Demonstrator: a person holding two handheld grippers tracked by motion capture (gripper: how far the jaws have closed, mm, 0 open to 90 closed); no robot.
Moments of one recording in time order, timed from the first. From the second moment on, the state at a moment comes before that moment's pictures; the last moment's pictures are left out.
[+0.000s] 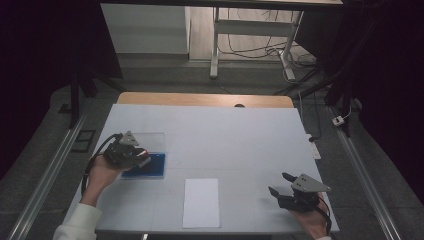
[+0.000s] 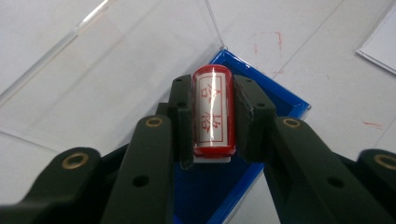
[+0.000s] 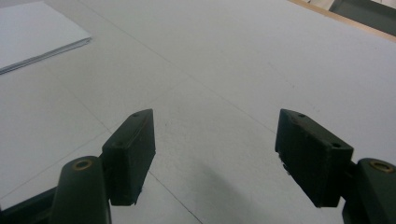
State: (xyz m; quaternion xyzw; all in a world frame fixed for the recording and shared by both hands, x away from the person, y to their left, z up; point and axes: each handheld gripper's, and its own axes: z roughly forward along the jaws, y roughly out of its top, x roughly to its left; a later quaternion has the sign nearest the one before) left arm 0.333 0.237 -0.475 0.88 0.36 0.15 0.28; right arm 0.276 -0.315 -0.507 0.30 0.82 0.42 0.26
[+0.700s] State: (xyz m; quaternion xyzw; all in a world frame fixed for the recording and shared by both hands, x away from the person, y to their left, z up) left arm 0.336 0.233 -0.485 0.88 0.36 0.14 0.26; right arm 0.276 -0.315 -0.508 0.30 0.82 0.42 0.25
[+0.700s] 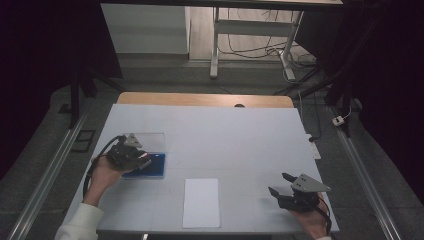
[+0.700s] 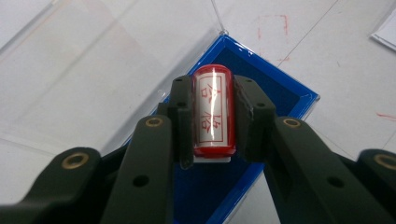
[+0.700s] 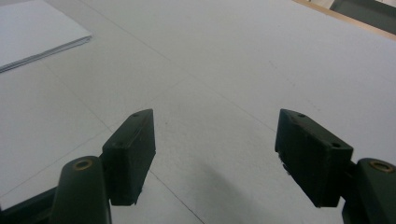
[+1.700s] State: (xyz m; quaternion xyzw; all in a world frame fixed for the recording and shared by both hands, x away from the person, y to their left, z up) left arm 0.335 0.223 -0.488 0.89 0.37 0.15 0.22; right arm 0.275 -0.313 -0.508 0.30 0.82 0.41 0.25
